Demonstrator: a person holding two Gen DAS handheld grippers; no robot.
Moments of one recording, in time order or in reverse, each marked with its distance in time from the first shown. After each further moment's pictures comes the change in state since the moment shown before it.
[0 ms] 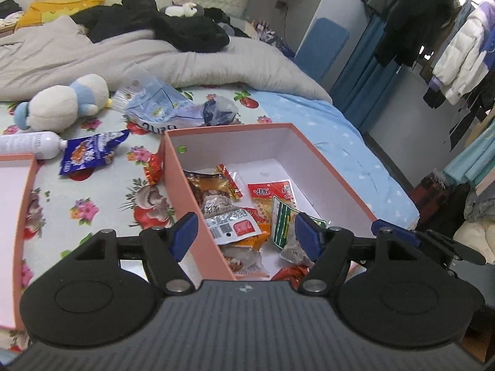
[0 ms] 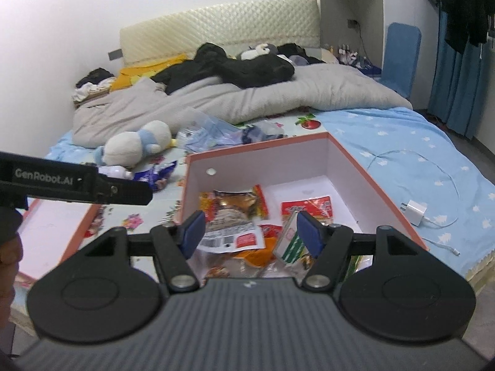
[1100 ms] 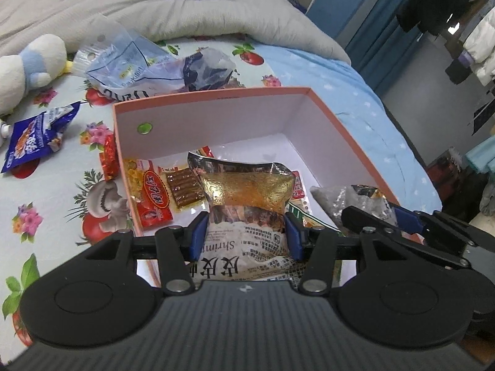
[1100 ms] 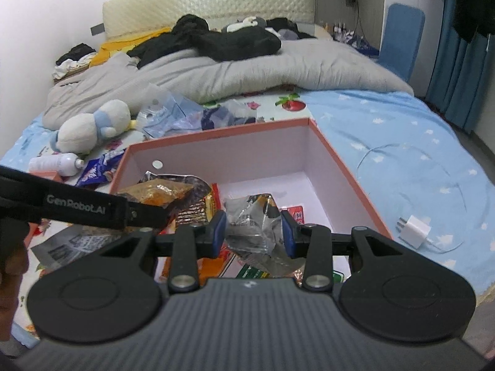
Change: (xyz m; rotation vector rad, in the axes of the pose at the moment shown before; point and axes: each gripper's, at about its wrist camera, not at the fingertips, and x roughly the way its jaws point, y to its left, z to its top) left arm 0.188 -0.014 0.044 -0.021 0.204 0.019; right arm 0.125 -0.070 0.023 -0.017 0.123 -0.040
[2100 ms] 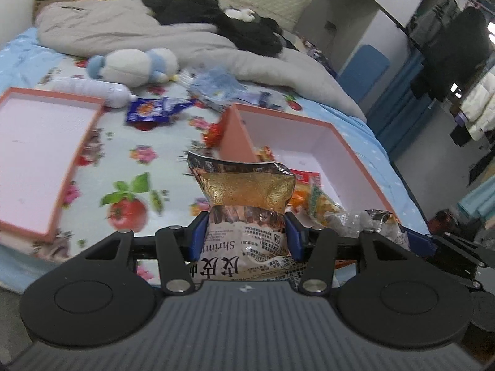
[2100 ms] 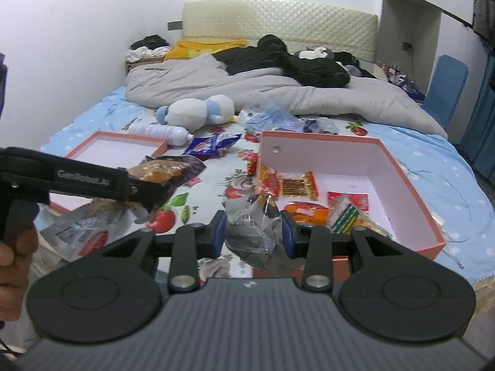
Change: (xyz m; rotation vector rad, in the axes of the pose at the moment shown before) left arm -0.225 0.060 -0.171 -0.170 -0.235 0.056; right arm -0.174 0.125 -0.071 -0.196 -0.089 0.113
